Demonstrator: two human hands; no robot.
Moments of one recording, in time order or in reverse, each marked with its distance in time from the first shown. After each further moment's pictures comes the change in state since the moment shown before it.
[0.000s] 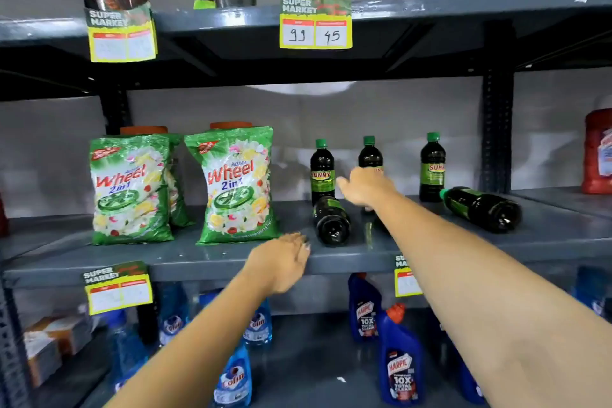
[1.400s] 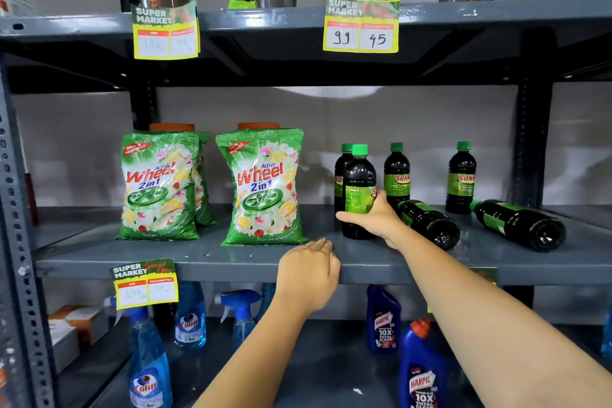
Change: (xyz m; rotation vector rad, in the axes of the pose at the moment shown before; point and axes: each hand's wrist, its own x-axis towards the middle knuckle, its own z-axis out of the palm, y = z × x) left_hand -0.006 0.002 0.023 0.088 0.351 -0.013; right_hand 0.021 0.012 0.087 0.738 -0.101 0.159
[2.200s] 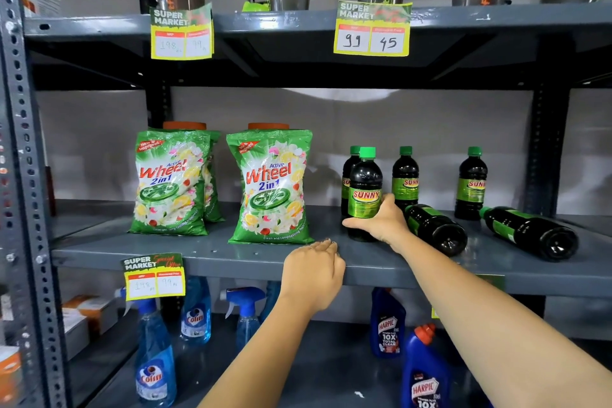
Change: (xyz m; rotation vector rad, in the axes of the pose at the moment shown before) left_hand 0.001 -0.002 0.009 -0.015 0.040 -0.008; right_hand -0.009 -0.003 0.001 -0.133 0.074 -0.012
